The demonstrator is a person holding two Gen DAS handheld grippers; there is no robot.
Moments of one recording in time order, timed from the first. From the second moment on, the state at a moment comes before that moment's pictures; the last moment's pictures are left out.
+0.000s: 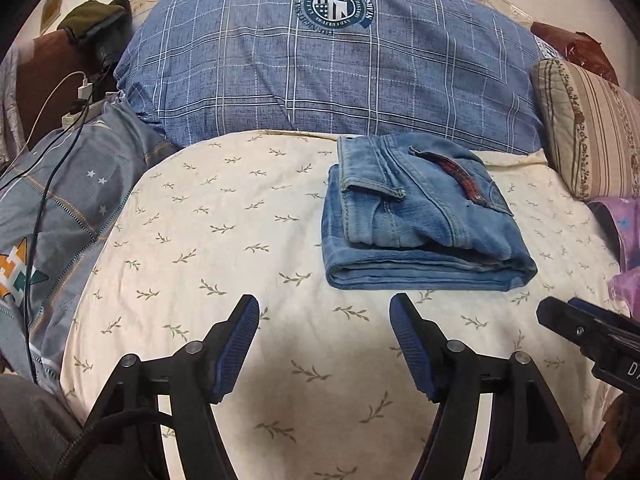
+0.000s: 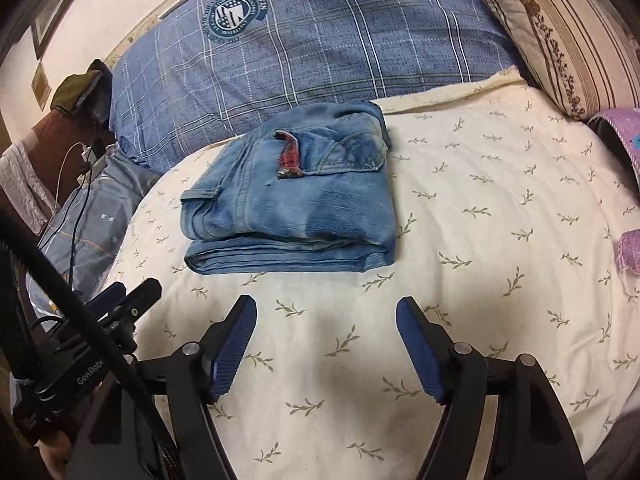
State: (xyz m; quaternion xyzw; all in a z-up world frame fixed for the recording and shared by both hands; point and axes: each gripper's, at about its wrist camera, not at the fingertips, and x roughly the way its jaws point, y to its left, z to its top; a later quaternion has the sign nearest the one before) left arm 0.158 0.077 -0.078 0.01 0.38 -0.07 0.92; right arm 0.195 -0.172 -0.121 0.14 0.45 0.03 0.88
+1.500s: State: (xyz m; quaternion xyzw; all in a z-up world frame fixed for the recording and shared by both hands) left arm 0.139 0.080 -0.058 0.01 0.33 -0.04 0.94; right arm 0.184 -0.161 -0.094 0.07 0.39 -0.01 0.92
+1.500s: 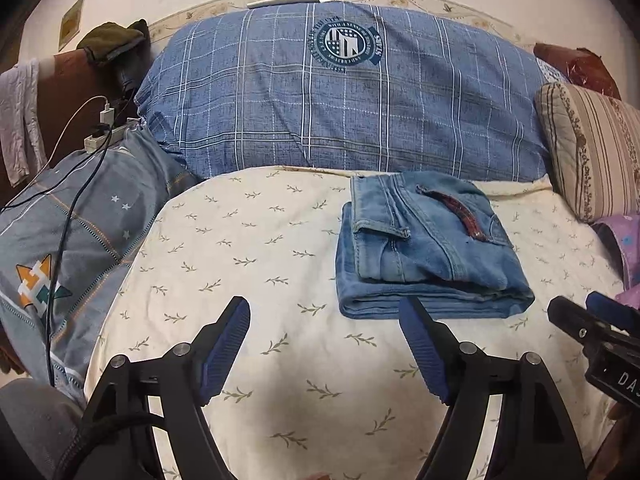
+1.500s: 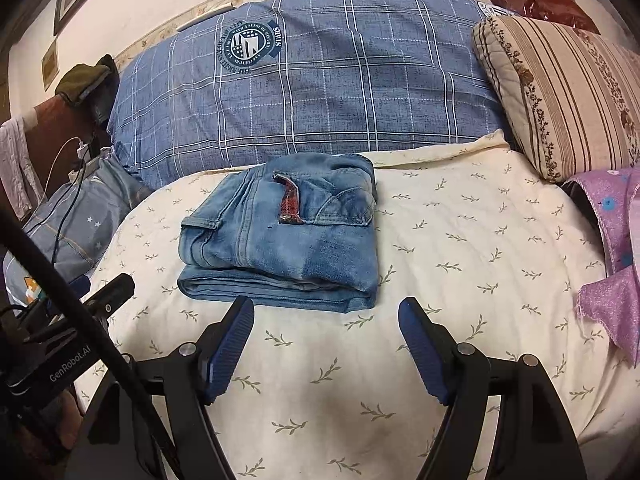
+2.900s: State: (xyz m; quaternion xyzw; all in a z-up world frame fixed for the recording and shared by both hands) left arm 0.145 0.071 -0.065 0.03 0.35 -0.04 0.93; right arm 0.186 -0.165 -0.104 0.08 0.41 -0.01 0.91
